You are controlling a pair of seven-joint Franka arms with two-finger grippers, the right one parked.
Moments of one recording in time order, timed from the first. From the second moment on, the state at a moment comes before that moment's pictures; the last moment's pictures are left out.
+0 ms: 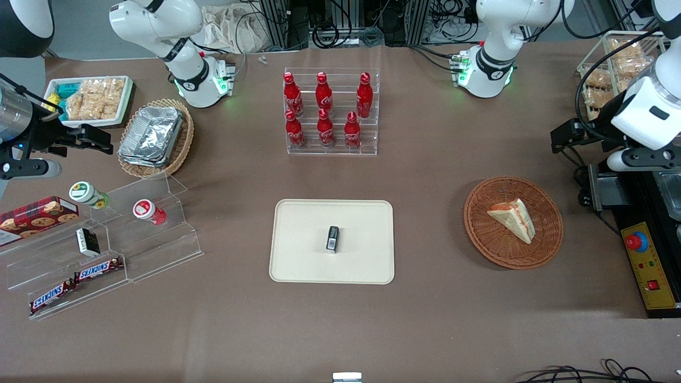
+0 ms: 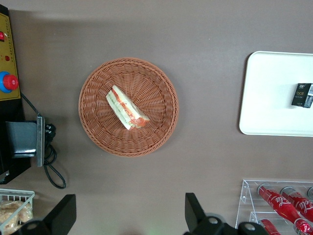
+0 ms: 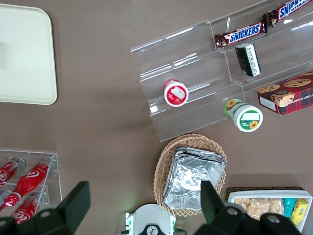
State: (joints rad) arm -0.12 0.04 0.00 -1.47 -0.03 1.49 -0.14
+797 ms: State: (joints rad) arm -0.11 0.07 0.06 -1.62 -0.02 1.57 -0.31
